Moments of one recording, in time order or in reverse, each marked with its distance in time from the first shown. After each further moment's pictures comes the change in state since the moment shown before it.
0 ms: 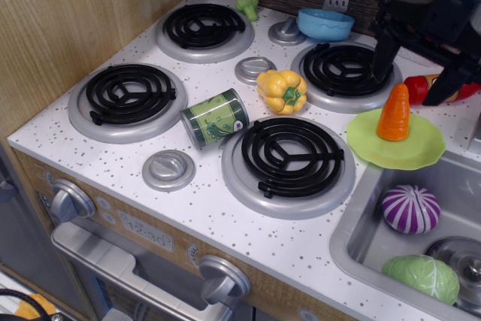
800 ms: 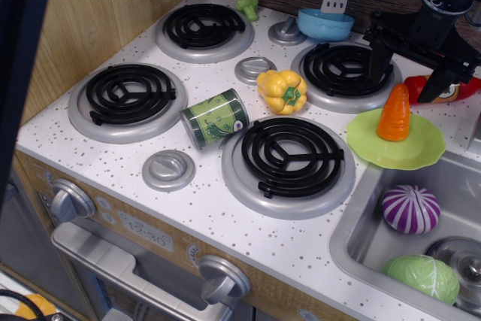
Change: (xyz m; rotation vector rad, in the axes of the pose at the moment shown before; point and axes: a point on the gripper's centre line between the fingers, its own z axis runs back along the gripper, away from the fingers) arm 0.028 0.006 -0.027 -0.039 -0.086 0.023
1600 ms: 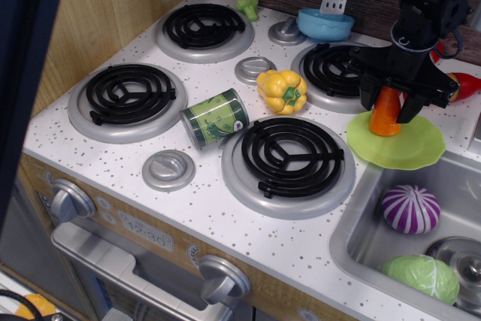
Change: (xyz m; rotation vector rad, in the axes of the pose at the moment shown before) arm -0.006 0.003 -0.036 -0.063 -0.054 0.011
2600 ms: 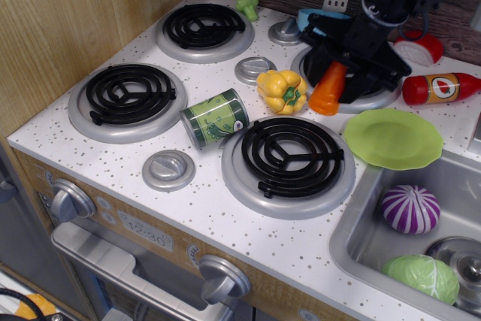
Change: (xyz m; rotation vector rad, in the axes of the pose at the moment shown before) arm -0.036 0.057 0.033 0.301 0.141 0.086
